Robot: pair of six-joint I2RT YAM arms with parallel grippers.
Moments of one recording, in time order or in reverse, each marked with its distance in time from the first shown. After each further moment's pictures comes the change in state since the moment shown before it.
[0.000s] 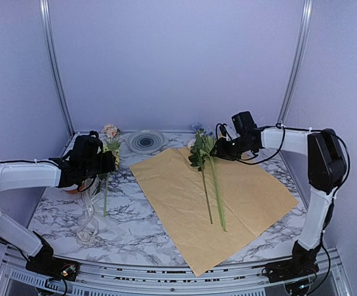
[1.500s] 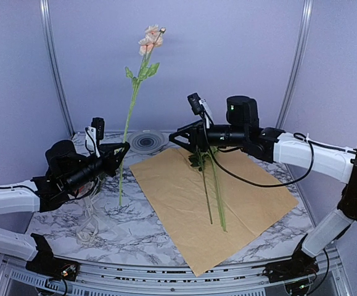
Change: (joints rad) left arm -0.158 -0.319 -0.172 0.393 0.248 0.226; right arm 0.340 -0.411 -0.136 0.307 -0.123 -0.198
